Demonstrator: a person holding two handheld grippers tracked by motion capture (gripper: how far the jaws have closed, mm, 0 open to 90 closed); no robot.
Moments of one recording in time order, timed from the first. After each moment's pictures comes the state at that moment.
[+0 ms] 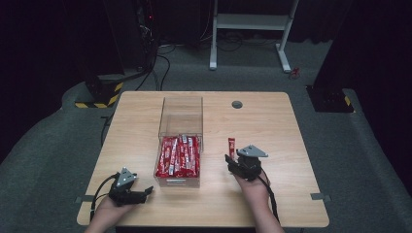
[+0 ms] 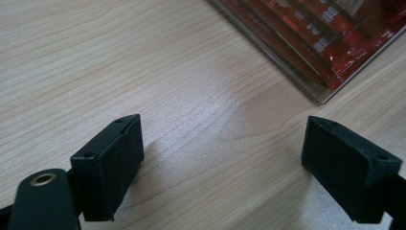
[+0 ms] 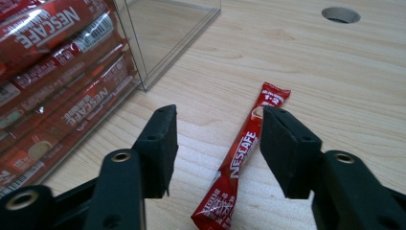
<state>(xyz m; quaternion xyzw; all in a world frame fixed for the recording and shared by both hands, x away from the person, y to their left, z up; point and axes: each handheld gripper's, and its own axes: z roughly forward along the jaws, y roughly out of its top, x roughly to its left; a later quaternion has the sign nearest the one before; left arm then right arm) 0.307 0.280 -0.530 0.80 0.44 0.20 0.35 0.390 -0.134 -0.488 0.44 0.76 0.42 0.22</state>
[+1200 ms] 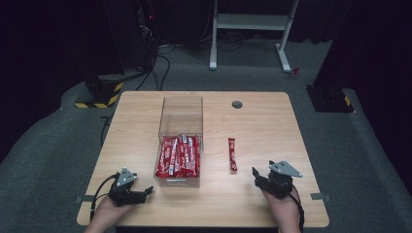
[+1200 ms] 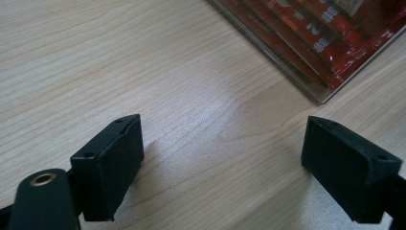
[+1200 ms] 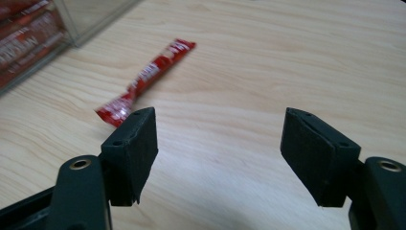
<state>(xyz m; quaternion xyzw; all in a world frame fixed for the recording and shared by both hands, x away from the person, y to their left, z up) 0.307 0.280 -0.530 0.80 0.44 0.19 0.35 0.342 -0.221 -0.494 0.48 0.73 0.39 0.27</state>
